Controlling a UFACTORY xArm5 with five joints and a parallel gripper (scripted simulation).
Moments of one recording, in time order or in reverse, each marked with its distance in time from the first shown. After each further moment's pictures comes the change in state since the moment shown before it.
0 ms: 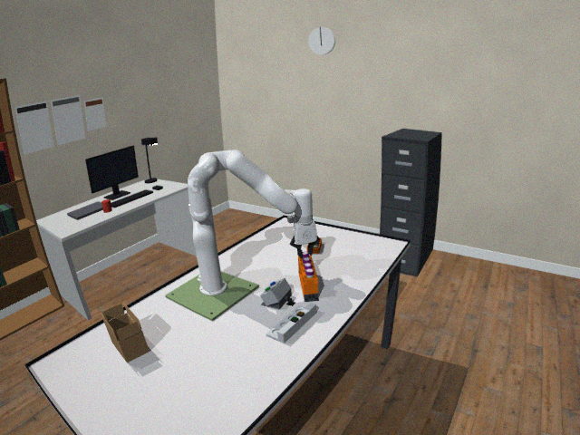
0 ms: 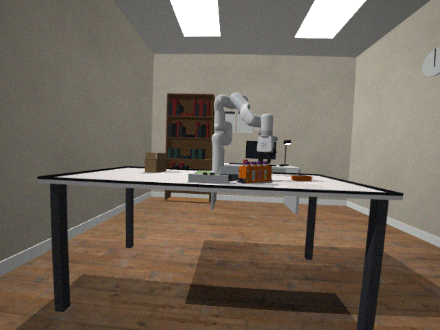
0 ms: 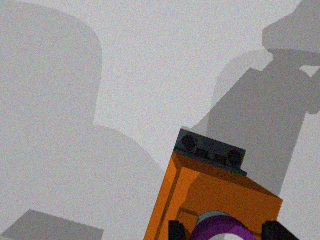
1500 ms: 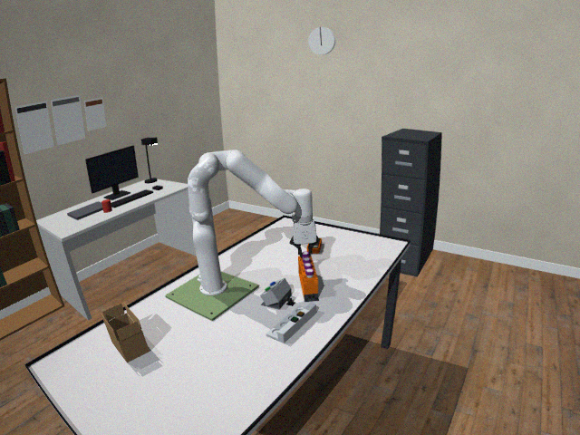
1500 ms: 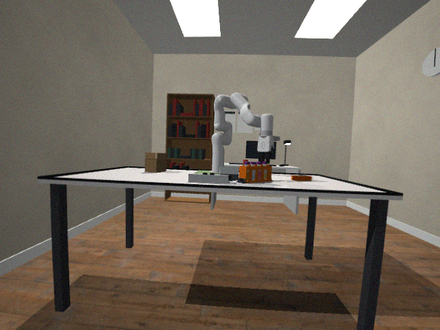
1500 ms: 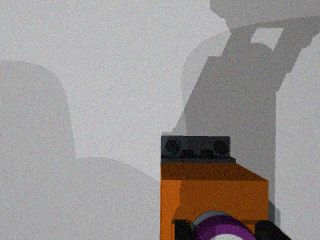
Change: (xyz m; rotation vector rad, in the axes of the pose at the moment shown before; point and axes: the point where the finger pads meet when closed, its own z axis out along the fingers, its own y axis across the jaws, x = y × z) arm 0.000 0.000 0.000 0.001 0.000 0.311
